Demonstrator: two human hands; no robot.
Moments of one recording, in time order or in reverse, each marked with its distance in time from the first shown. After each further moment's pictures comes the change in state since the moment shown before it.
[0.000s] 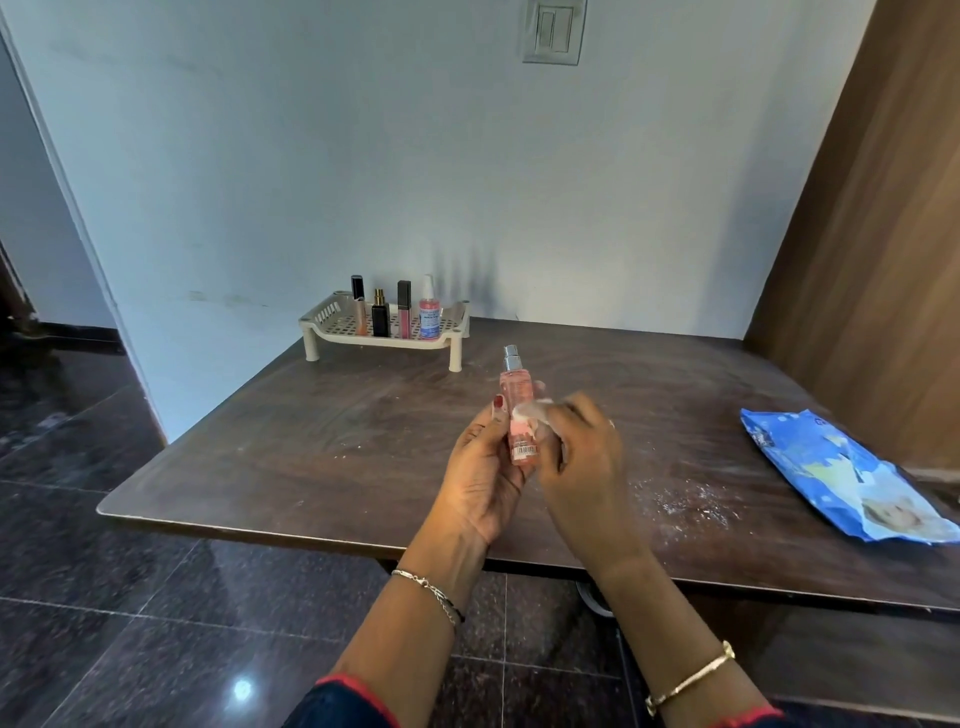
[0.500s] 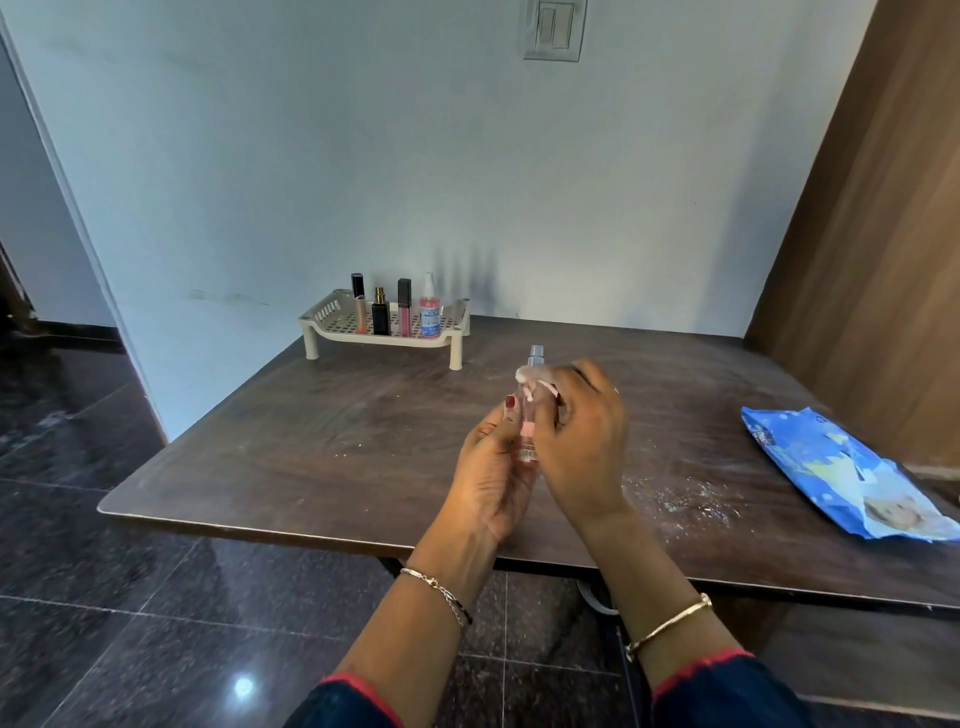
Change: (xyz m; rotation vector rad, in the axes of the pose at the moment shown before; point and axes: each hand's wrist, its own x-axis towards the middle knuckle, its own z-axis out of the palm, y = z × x) left_hand 0.002 -0.007 0.007 0.010 -0.021 0.019; right_hand 0.025 -0.007 0.008 -0.011 0.197 0.024
